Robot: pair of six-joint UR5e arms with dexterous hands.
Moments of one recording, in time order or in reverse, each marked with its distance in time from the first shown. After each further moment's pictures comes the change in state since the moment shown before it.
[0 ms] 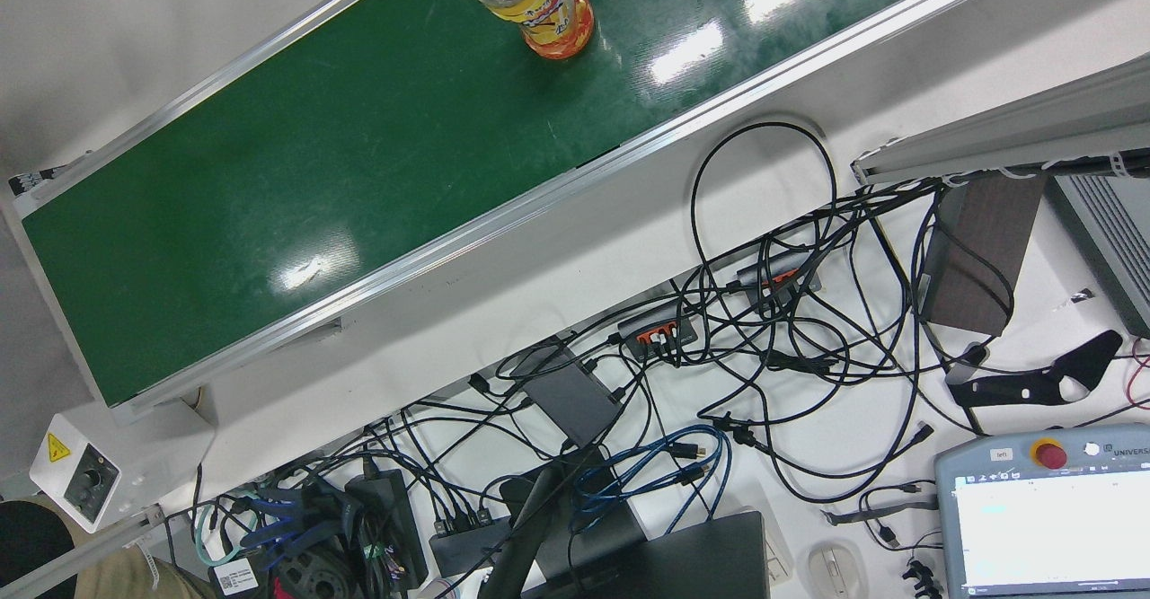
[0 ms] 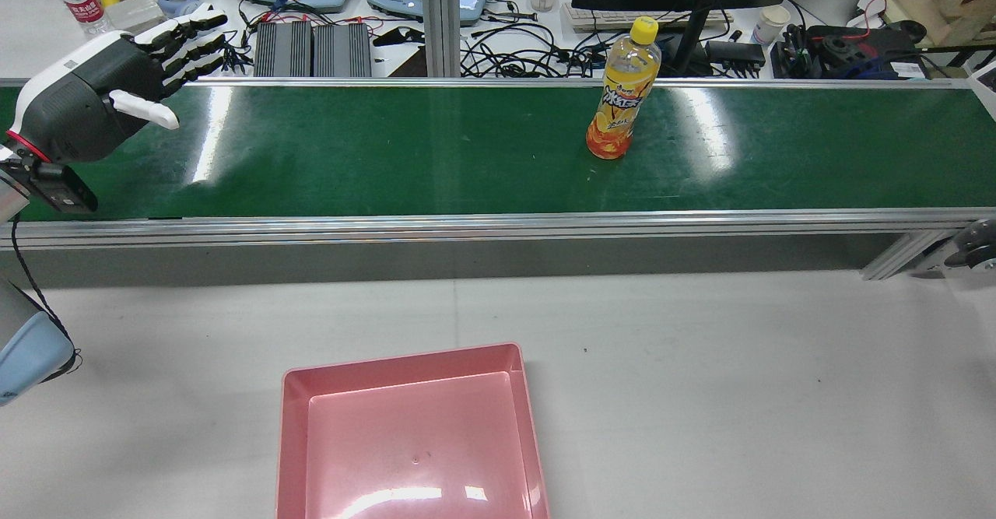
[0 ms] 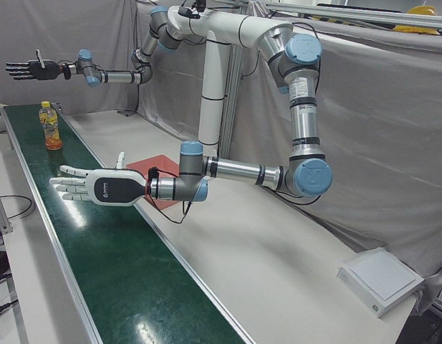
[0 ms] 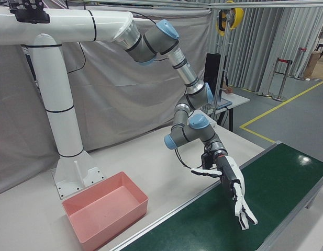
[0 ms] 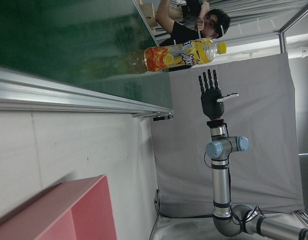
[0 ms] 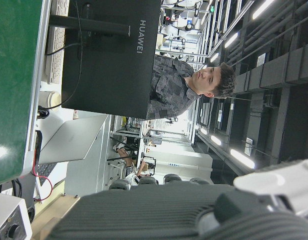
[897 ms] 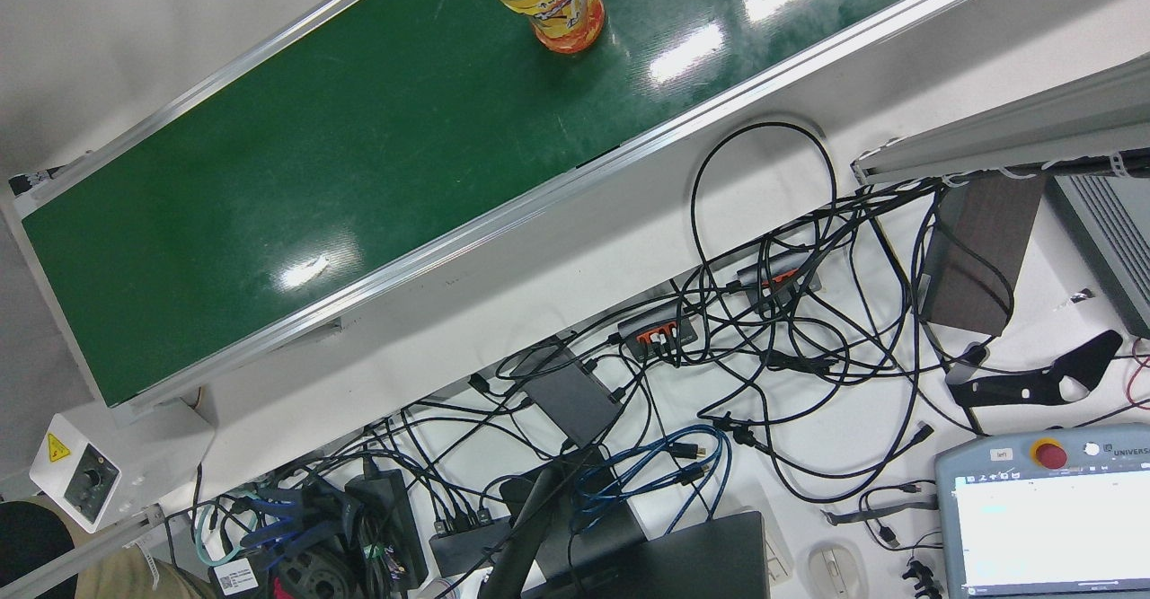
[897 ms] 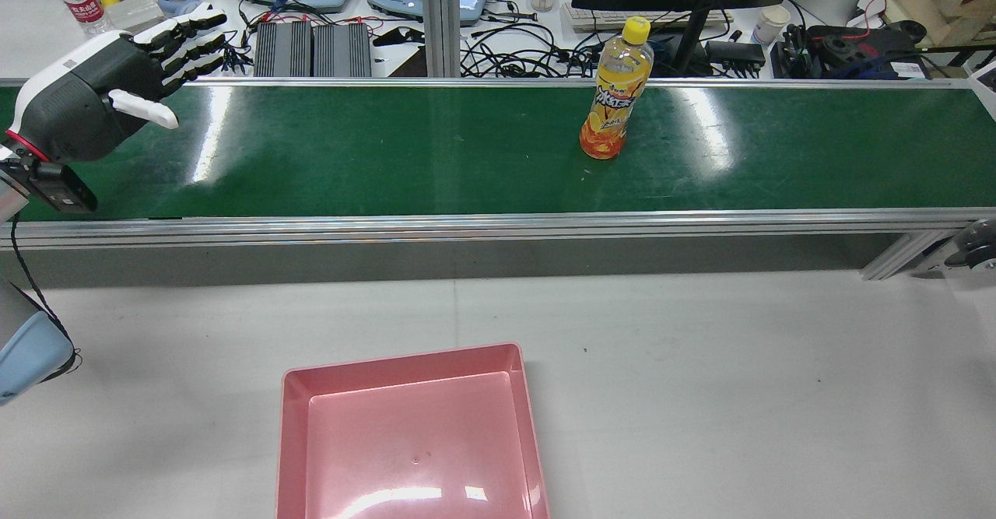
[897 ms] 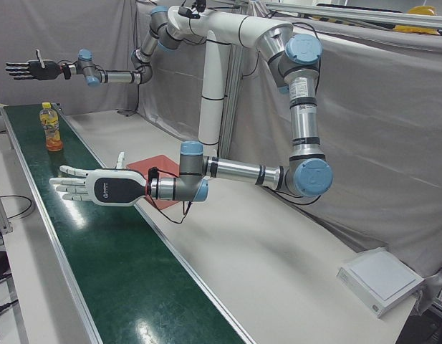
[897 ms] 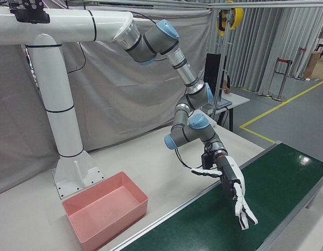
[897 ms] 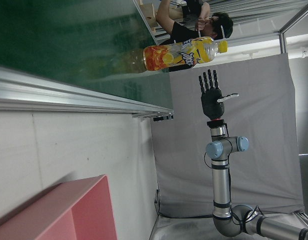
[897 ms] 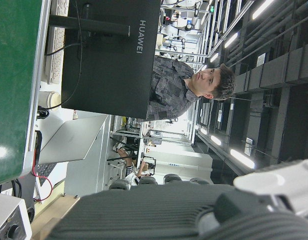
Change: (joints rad) left arm -0.001 0.001 0.000 0.000 0.000 -0.001; right arm 0.000 0.000 0.000 0.000 0.000 0.001
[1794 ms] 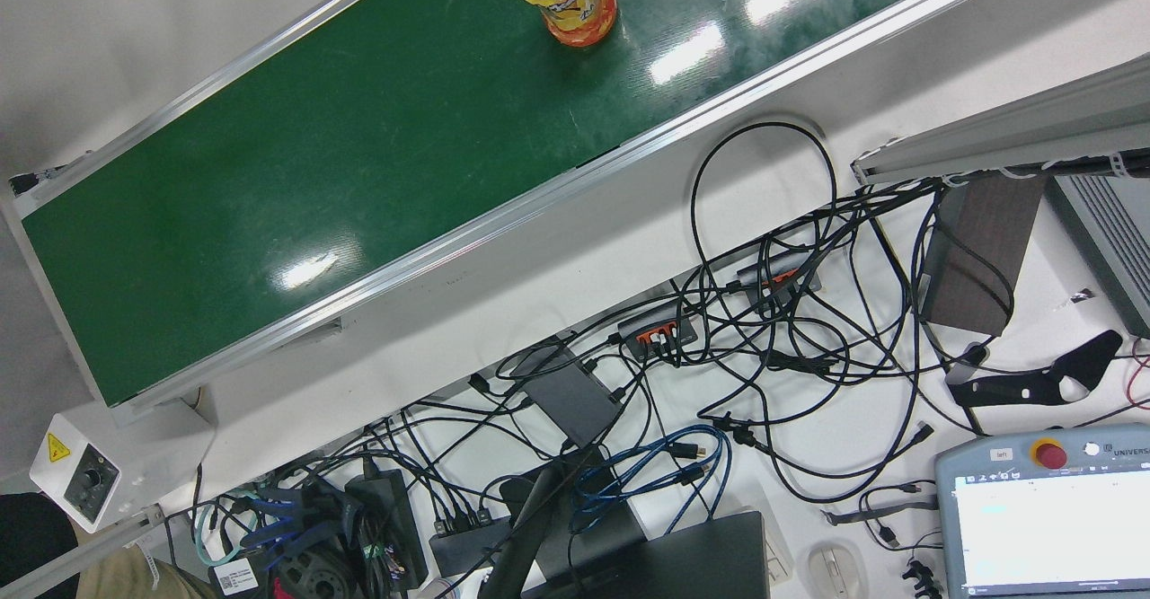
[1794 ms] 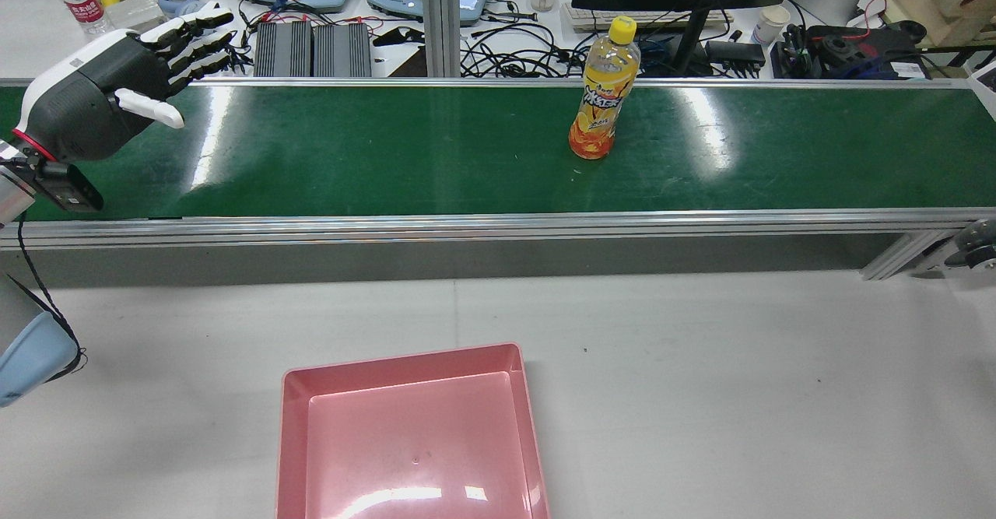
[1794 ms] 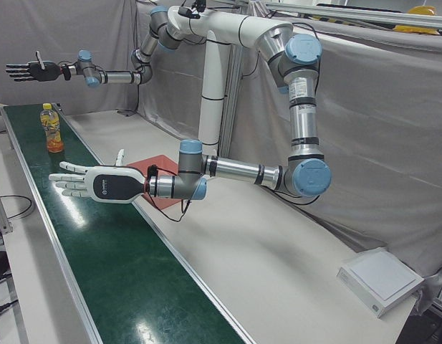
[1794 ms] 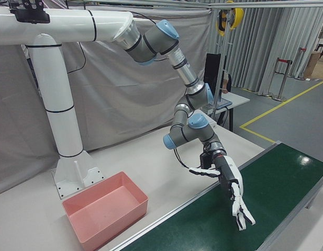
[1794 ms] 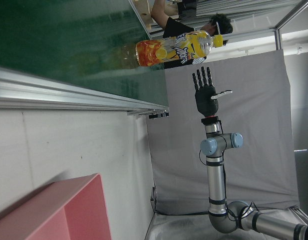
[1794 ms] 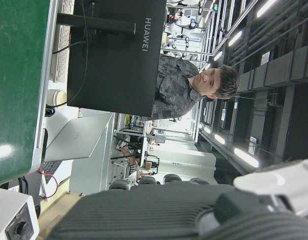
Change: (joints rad) left arm 0.004 -0.009 -0.010 -0.002 0.000 -0.005; right arm -0.005 0.001 -0.015 0.000 0.000 -0.001
